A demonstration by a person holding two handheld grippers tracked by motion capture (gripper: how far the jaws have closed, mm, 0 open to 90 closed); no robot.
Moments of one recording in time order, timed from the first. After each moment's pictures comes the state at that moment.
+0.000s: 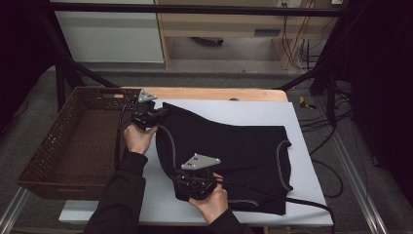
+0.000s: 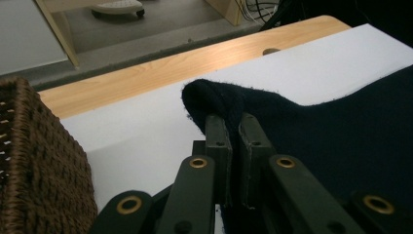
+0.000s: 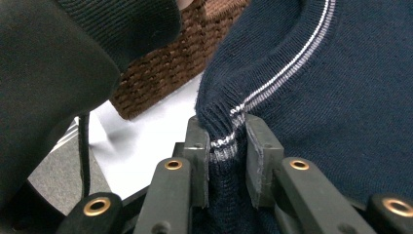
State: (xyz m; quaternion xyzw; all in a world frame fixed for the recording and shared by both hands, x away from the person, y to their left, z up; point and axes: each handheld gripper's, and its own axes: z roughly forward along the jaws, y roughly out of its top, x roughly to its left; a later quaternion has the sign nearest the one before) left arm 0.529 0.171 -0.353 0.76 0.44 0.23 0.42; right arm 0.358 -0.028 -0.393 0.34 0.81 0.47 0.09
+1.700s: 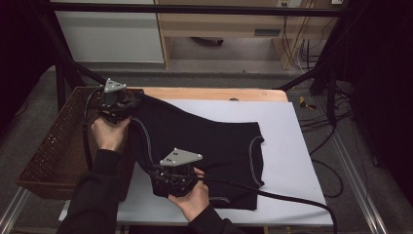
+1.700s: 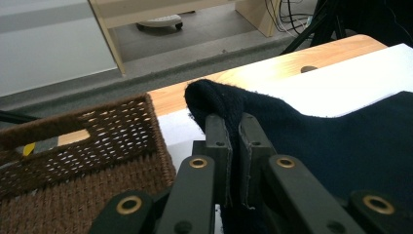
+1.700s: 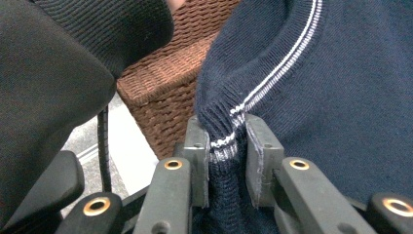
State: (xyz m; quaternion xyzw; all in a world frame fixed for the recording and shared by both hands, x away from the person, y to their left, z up) left arm 0.502 0.232 -0.300 0.73 0.47 0.28 0.40; right arm 0.356 0.016 -0.365 0.31 0.80 0.51 0.09
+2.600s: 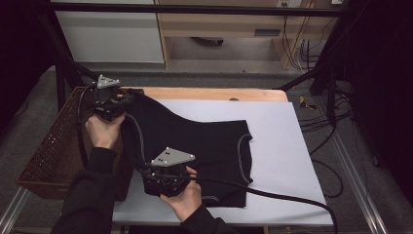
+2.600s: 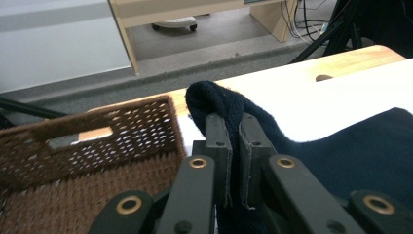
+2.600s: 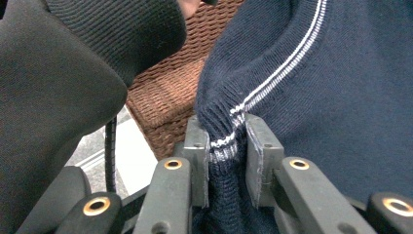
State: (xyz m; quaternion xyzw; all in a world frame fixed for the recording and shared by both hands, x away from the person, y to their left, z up) left arm 0.503 0.230 -0.286 0.72 0.49 0.30 0.40; right arm 0.352 0.028 -0.356 0.30 0.79 0.53 0.10
